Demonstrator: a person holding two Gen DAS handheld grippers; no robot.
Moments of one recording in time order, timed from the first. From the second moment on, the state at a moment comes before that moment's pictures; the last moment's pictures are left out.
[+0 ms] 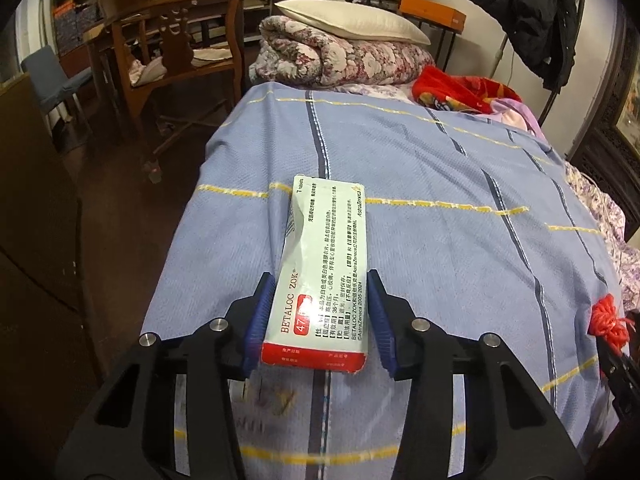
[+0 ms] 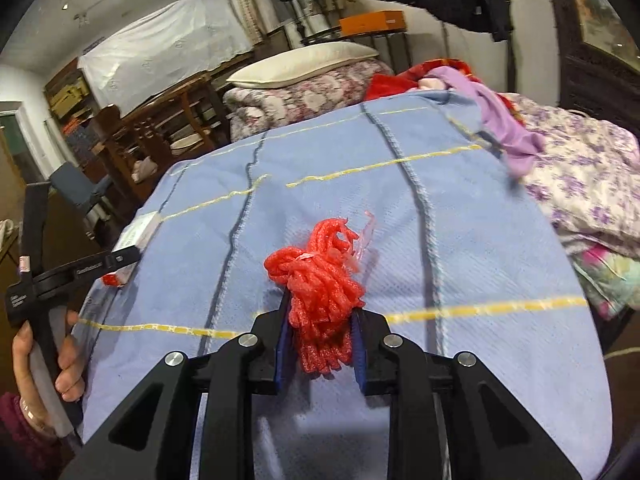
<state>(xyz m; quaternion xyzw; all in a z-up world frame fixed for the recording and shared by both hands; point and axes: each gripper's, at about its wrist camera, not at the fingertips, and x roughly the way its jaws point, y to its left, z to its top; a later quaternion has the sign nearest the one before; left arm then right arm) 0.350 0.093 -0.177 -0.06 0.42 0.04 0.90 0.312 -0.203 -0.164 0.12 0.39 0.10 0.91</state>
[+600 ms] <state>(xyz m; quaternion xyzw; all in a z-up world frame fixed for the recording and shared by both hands) 0.187 0.001 -0.058 -0.06 0.30 -0.08 0.95 0.162 -0.244 -0.063 0.13 0.29 0.11 0.94</state>
